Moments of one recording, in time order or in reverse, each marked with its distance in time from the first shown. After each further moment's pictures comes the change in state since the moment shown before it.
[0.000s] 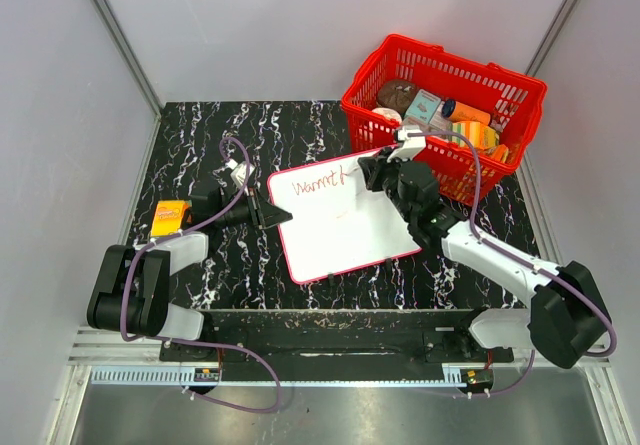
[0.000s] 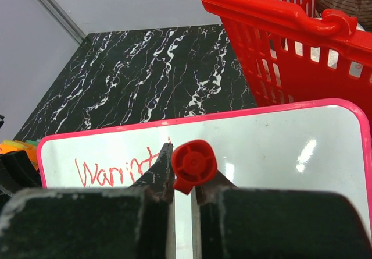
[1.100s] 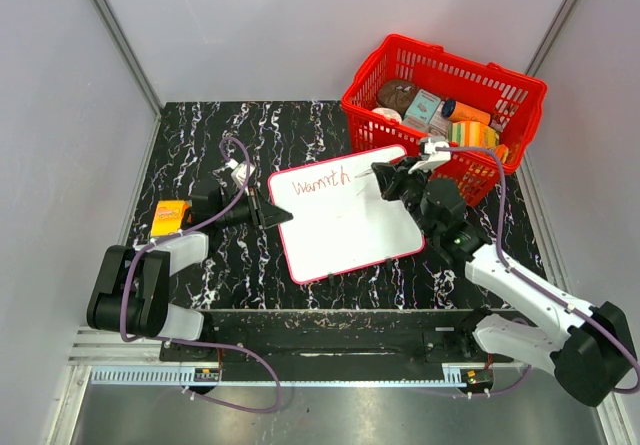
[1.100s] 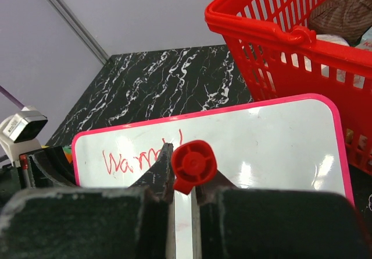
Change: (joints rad) left arm -0.003 -0.003 0.002 -0.002 0.000 0.001; right arm -0.002 -0.222 -0.111 -0.021 -0.012 0.024
